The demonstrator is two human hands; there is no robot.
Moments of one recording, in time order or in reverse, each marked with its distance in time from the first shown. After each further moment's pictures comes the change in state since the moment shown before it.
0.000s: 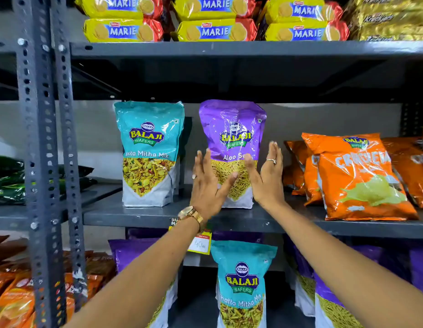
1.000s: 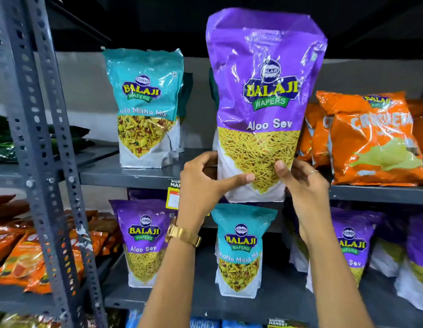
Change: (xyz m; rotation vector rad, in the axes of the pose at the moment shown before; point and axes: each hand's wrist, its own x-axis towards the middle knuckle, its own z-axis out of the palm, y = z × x) left_hand -0.080 0.037 -0.035 -0.447 0.036 -0.246; right_hand -0.096 0.008 -0.054 0.599 0.003 0.249
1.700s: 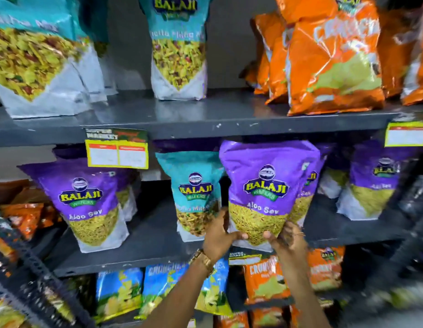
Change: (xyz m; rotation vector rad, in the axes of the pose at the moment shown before) left_hand -0.148 -0.209 0.150 -0.026 -0.515 -0.448; right_hand -0.151 0.191 -0.153 -0.212 0.233 0.382
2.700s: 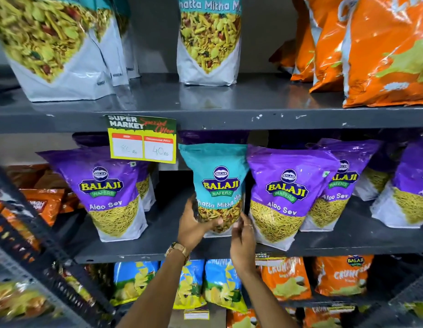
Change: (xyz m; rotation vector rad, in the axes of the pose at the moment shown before) left_hand 0.016 -0.067 -0.098 -0.057 0.290 -0.138; right_hand -0.012 0.059 0.149 -0.249 -0.098 0.065
